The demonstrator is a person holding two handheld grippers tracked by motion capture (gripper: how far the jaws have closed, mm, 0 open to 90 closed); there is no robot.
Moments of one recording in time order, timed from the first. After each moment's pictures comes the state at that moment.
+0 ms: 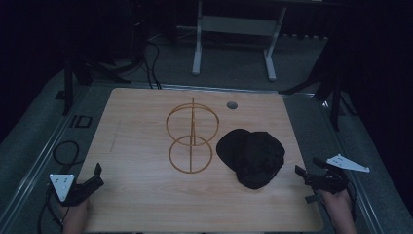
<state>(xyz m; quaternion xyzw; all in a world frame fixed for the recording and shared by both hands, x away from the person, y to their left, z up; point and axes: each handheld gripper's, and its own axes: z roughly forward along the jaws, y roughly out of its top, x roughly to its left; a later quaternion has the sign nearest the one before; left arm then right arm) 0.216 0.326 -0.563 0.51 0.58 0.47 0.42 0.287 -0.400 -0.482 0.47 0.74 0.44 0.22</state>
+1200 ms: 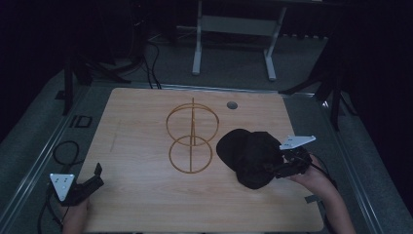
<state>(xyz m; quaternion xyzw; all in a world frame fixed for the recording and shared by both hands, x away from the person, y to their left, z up) 0.217 0.327 -0.563 0.51 0.58 0.47 0.42 0.335 -0.298 -0.453 0.30 0.89 0.31 0.15</state>
